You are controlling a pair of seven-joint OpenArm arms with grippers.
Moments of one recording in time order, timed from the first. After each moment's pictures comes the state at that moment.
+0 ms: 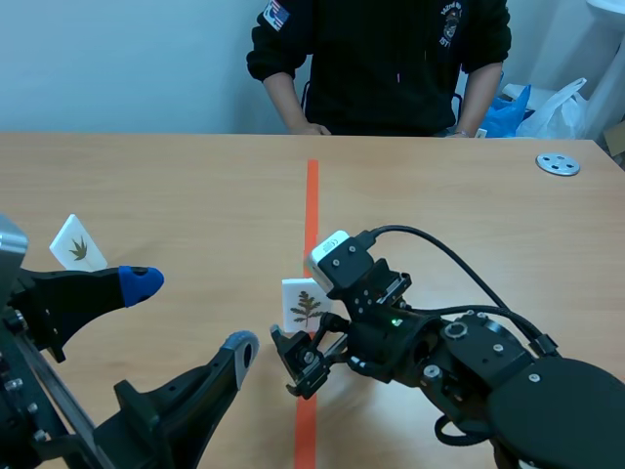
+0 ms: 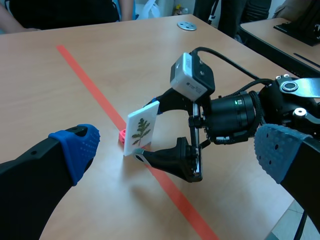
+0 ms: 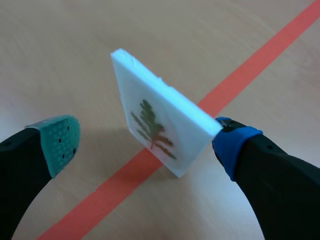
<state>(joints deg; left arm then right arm) 43.9 -29.2 7.0 115.8 -18.5 -21.5 -12.2 1.2 9.3 -26.4 64.1 -4.7 21.4 9.0</state>
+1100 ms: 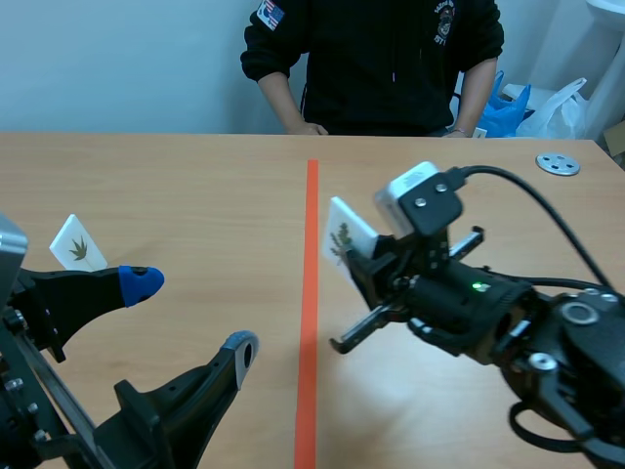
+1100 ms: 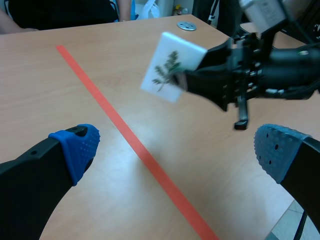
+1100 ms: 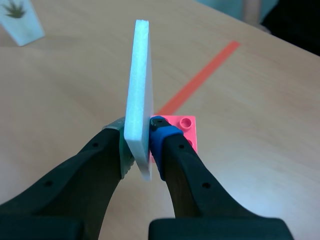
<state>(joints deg) 43.9 -29.2 7.0 115.8 -18.5 -21.5 -12.2 -13.4 16.6 -12.5 92.1 1.1 21.7 5.3</state>
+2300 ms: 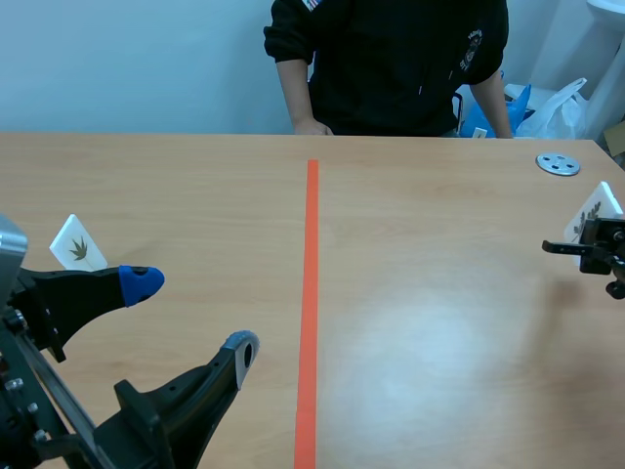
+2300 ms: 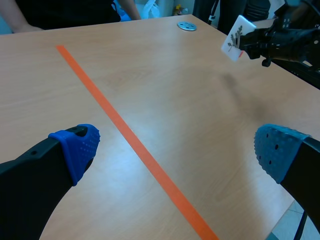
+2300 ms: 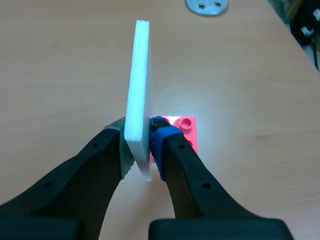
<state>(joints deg) 43.9 -29.3 7.0 115.8 -18.5 -21.5 -12.2 10.5 21.1 12.6 47.5 10.1 14.6 8.3</state>
